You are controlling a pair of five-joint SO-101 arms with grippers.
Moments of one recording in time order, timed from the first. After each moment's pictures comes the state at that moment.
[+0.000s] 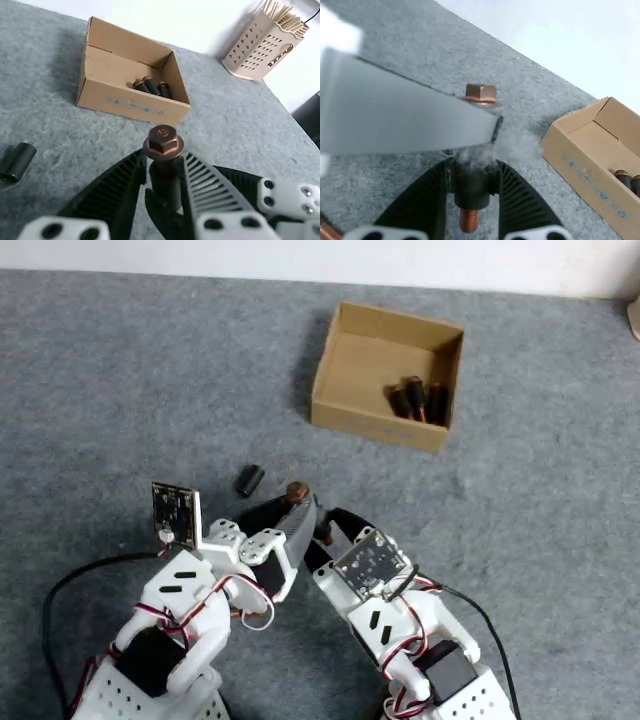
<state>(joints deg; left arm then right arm) 29.7 -97.5 81.4 41.3 34.1 -39.6 -105.0 91.6 33.6 16.3</state>
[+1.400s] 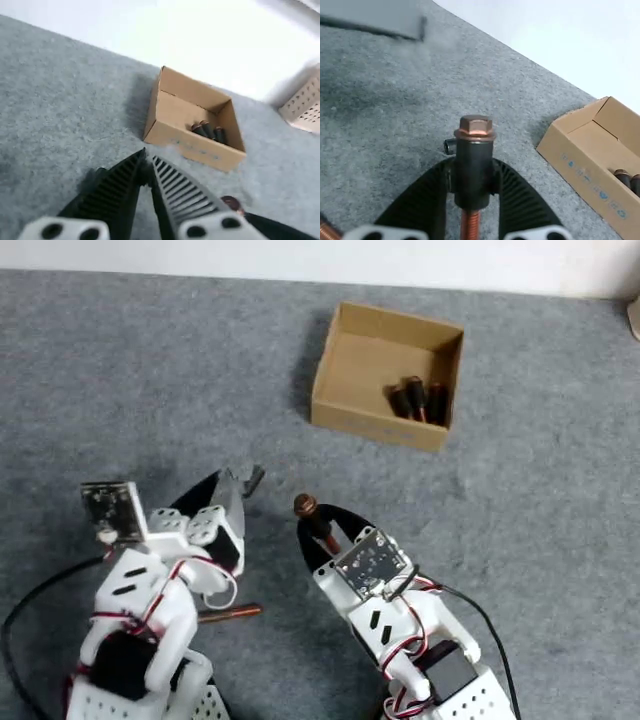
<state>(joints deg) 12.3 -97.9 73.4 49.3 30.1 -39.5 -105.0 91.6 33.6 16.2</state>
